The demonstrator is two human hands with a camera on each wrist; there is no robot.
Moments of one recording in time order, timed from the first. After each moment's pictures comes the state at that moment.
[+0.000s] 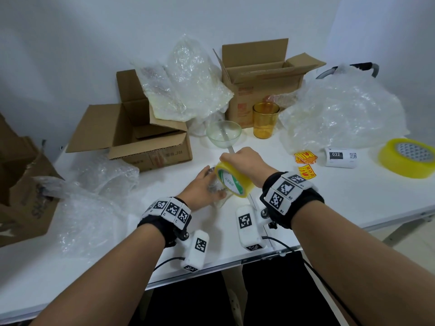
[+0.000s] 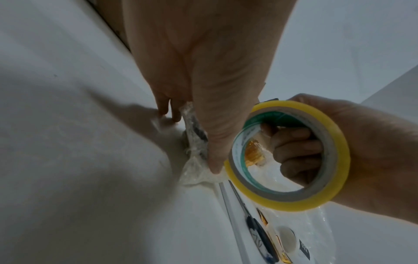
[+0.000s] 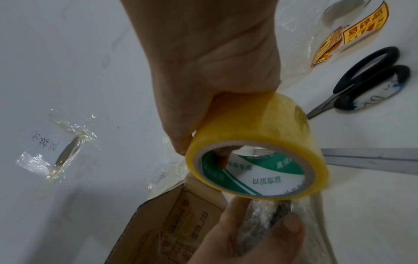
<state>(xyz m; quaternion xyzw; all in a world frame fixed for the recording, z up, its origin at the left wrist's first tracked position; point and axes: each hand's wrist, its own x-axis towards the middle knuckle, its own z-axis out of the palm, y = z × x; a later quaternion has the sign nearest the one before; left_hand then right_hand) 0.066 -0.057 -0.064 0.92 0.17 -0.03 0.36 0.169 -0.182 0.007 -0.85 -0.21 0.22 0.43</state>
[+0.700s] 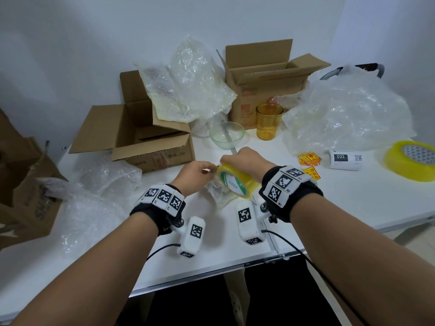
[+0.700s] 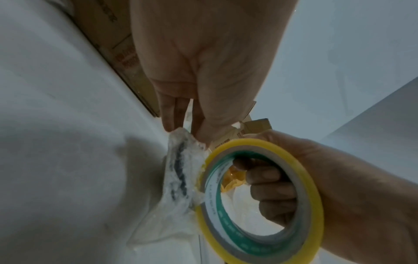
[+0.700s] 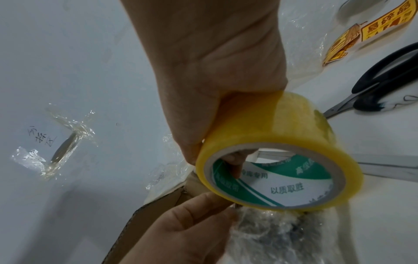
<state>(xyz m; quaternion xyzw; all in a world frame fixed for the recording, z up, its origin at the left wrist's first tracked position) 0.071 -0.041 -0.029 0.87 0.22 0.07 0.43 0.174 -0.173 0.014 -0.88 -0.23 0.23 0.34</state>
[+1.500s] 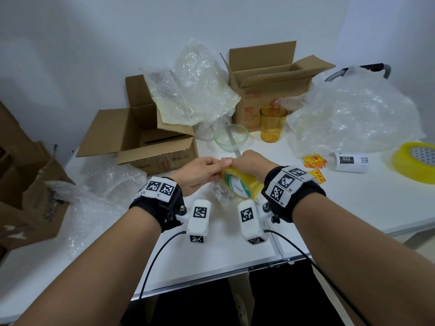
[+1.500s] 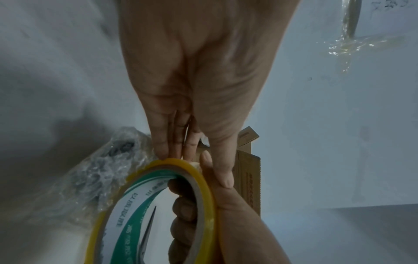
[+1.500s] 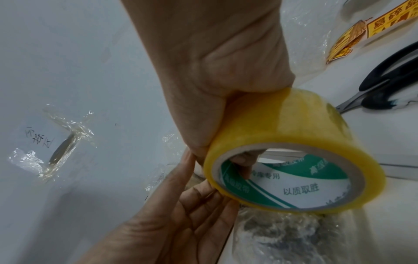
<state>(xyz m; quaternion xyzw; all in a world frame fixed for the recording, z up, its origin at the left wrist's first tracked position) 0.080 -0.052 -0.004 0.67 0.21 0.04 0.71 0.177 -0.169 0.016 -0.89 -0.22 0.26 0.32</state>
